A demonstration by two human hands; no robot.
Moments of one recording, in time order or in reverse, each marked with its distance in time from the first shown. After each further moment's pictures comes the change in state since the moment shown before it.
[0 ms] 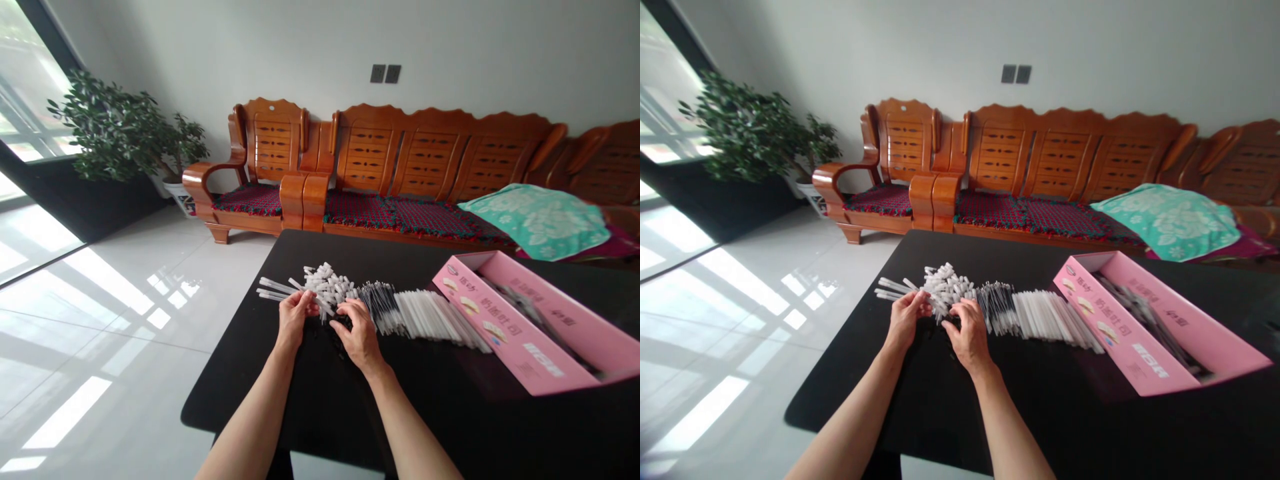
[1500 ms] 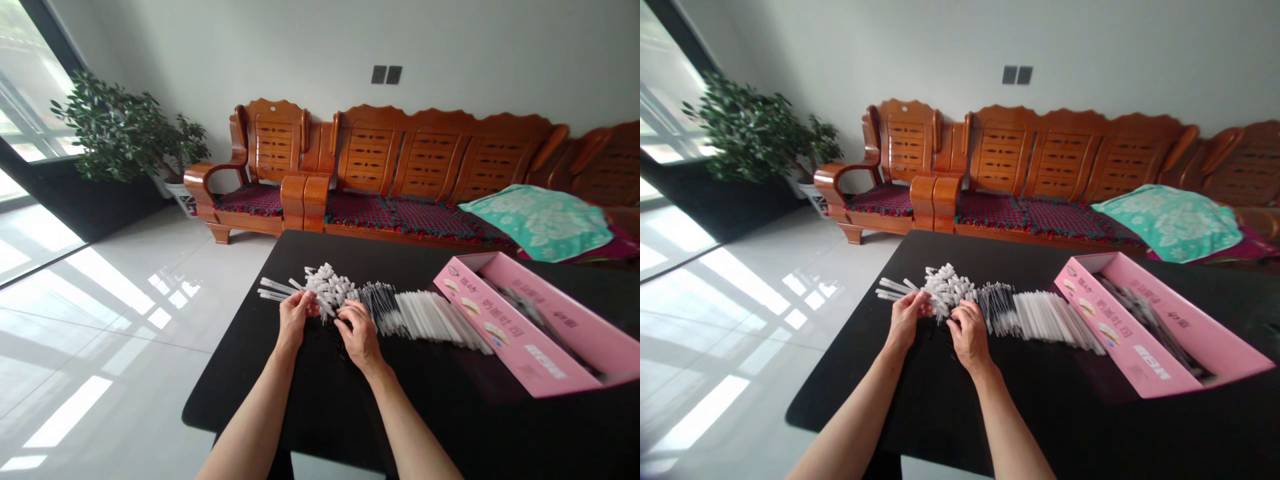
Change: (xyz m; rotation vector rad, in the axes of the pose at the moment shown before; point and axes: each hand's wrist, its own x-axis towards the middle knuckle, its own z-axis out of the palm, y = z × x) left_hand 0.001 0.000 -0.001 0.010 0.022 -0.010; right_hand -0.001 0.004 0.001 0.005 -0.039 -0.029
